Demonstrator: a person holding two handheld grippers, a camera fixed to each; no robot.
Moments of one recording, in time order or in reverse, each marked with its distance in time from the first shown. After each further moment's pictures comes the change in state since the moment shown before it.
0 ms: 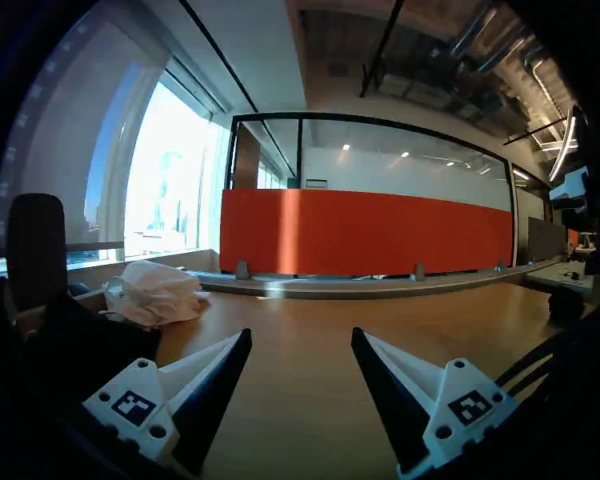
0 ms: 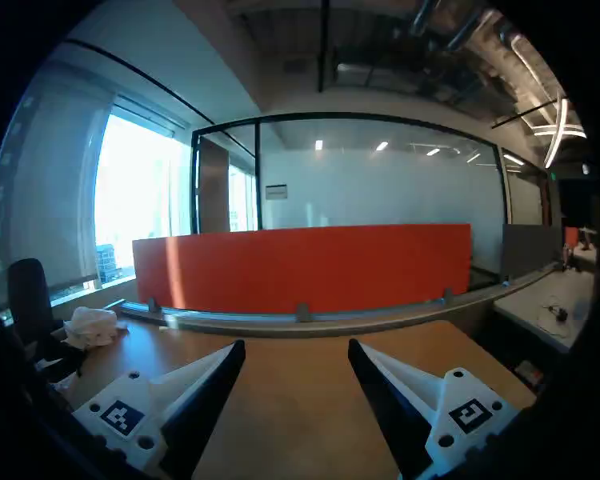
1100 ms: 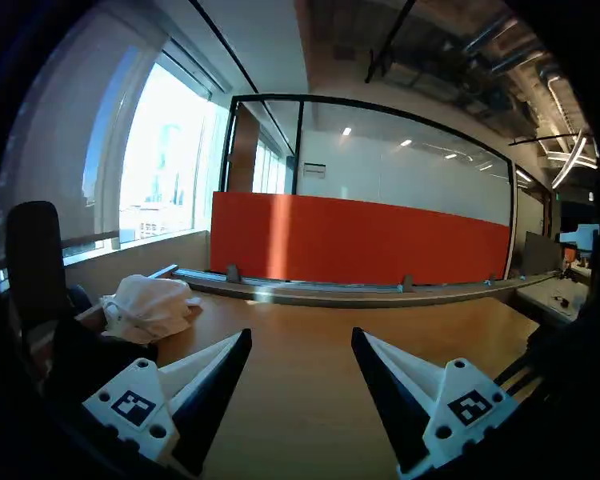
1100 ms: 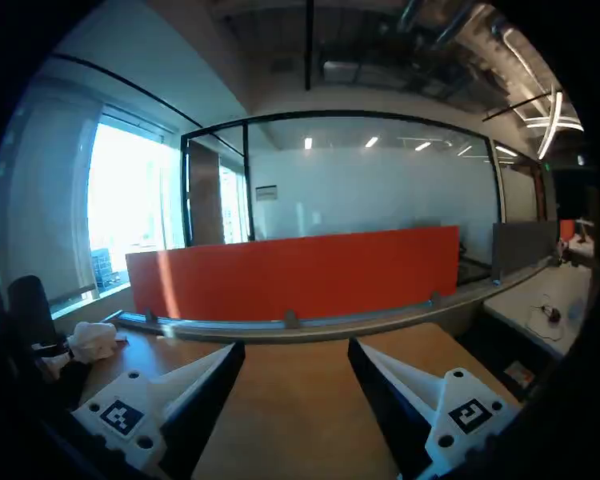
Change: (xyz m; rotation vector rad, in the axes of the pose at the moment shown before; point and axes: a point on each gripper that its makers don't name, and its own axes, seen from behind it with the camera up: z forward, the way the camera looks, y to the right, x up) left arm 0.087 0.027 0.003 -0.014 -0.111 -0.048; right arm 0.046 0.034 -0.022 -0.024 -0.020 0.042
